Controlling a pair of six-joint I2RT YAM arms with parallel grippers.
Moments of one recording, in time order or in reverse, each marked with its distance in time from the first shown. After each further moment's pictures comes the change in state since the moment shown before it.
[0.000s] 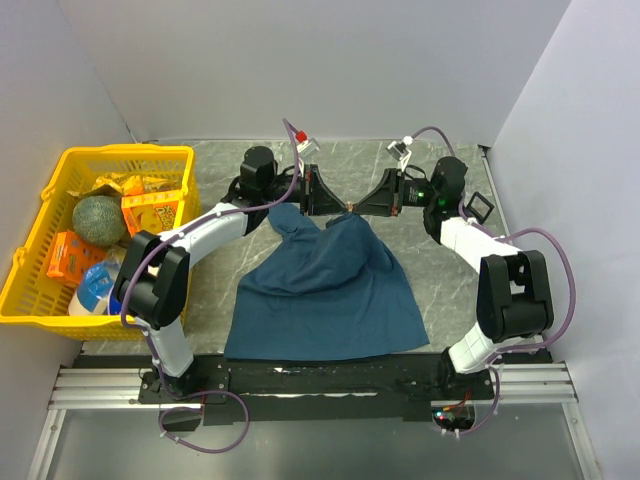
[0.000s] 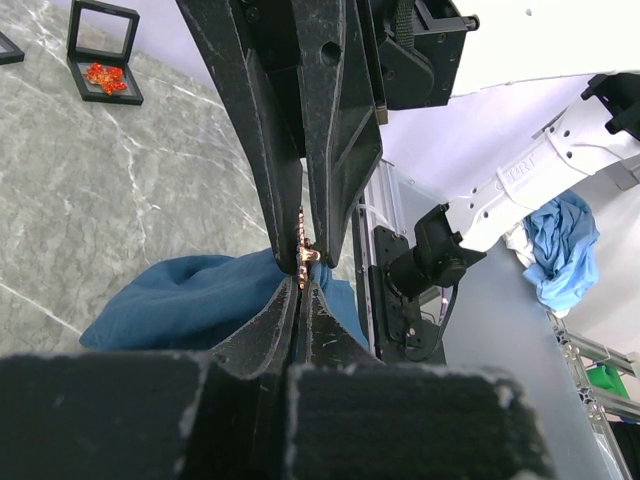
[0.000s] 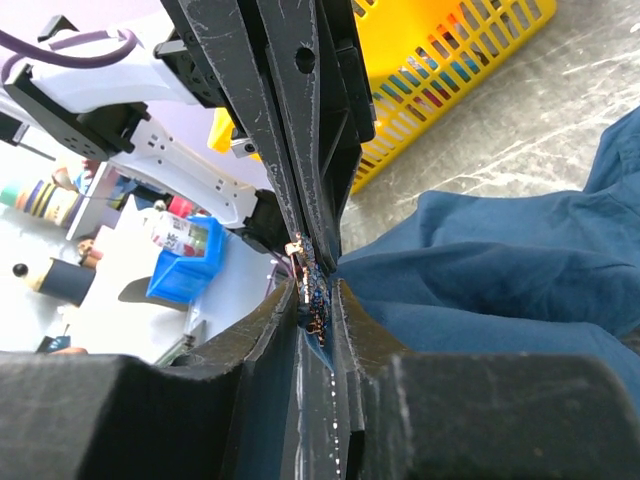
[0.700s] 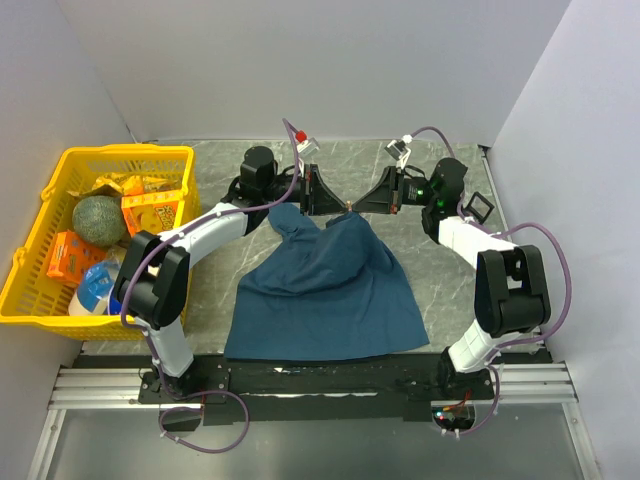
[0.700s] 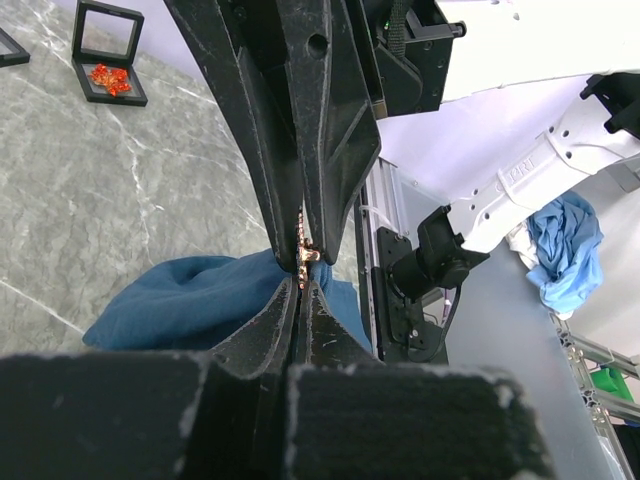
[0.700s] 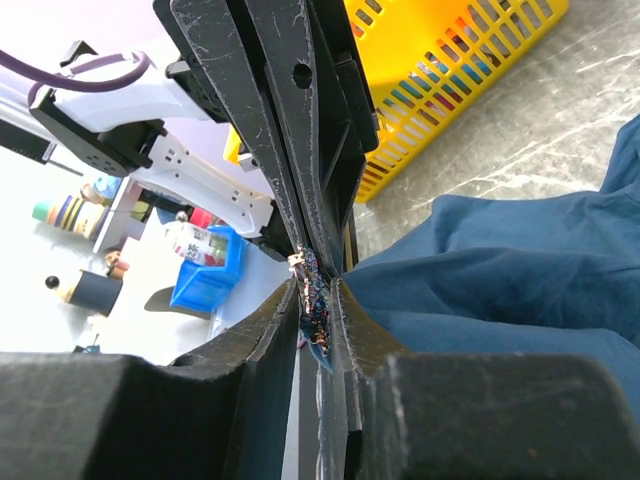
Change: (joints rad) left arm -0.001 0.000 0.000 0.000 -0.006 0.002; right arm 0.000 0.034 0.000 0.123 0.003 0.145
